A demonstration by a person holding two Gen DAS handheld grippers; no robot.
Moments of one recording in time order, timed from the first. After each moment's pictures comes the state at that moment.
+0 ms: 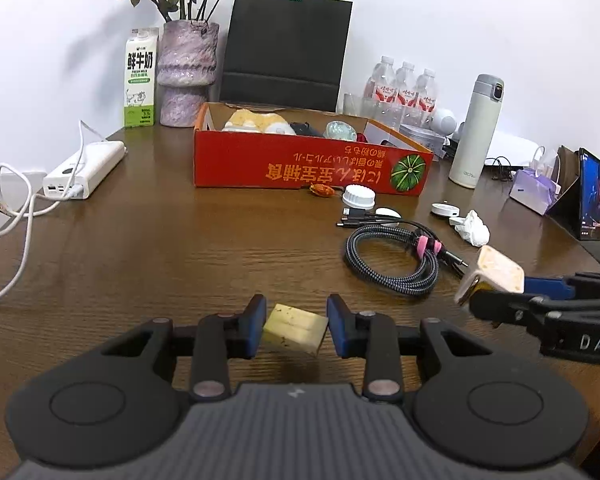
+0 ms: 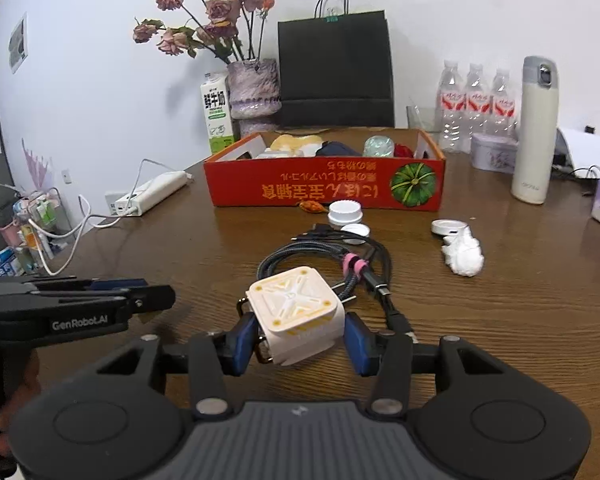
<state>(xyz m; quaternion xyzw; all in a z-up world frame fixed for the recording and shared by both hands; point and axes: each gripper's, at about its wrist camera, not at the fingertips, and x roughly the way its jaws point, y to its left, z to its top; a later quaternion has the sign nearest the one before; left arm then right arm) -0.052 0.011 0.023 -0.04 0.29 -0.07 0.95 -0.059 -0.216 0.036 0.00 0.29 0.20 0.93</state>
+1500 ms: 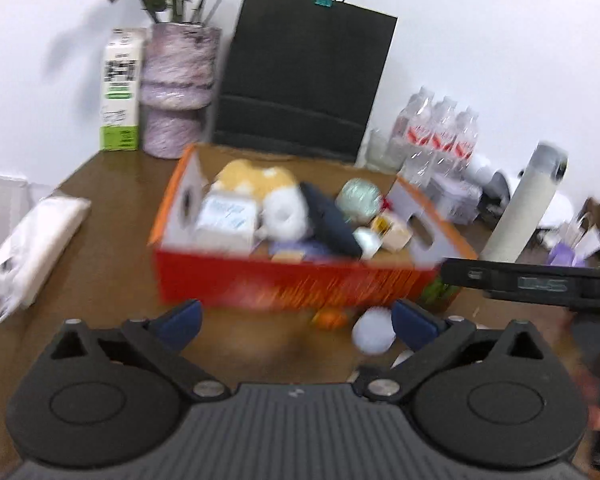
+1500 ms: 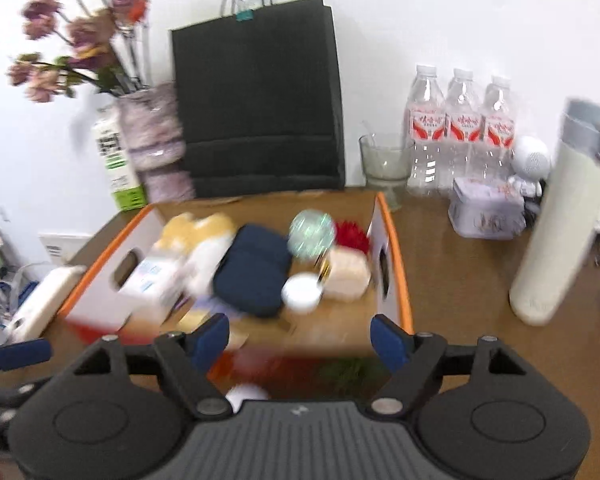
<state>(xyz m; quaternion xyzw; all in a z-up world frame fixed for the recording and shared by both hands) 0.102 0.007 0.078 -0.08 0.32 -0.04 0.94 0.158 -0.212 0.092 0.02 0.33 0.16 0.93</state>
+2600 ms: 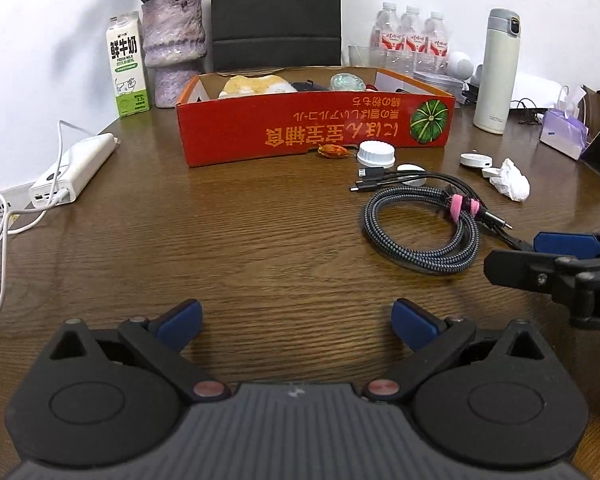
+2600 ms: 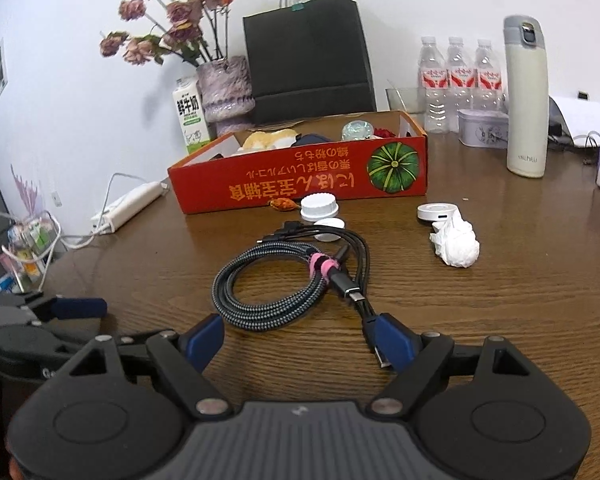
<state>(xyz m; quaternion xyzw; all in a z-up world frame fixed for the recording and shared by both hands) -0.012 -0.011 0.003 0.03 0.34 -0.04 0.94 -0.016 -0.234 0.010 0.05 0.30 0.21 0.93</state>
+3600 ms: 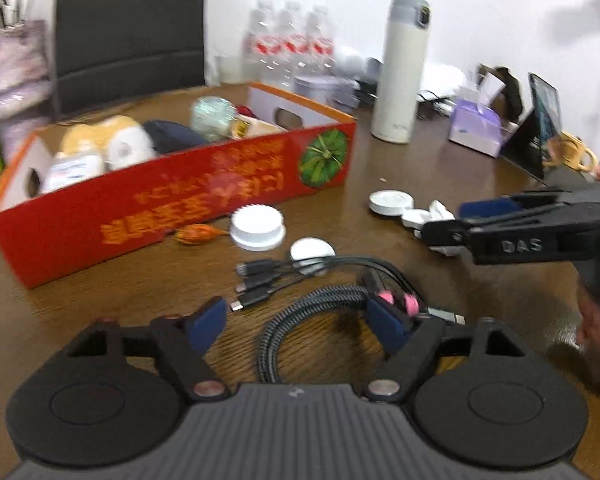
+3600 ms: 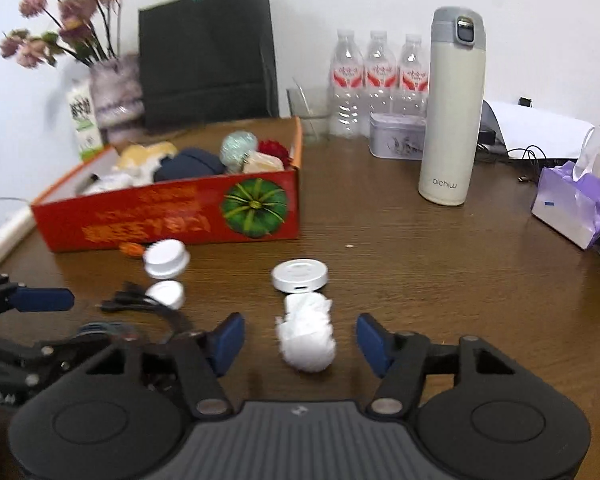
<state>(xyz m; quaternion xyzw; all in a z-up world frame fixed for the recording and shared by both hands) 0.101 -0.056 0.009 0.06 0.34 -0.24 0.91 0.094 -0.276 0.017 0.00 0.33 0.08 0.94</state>
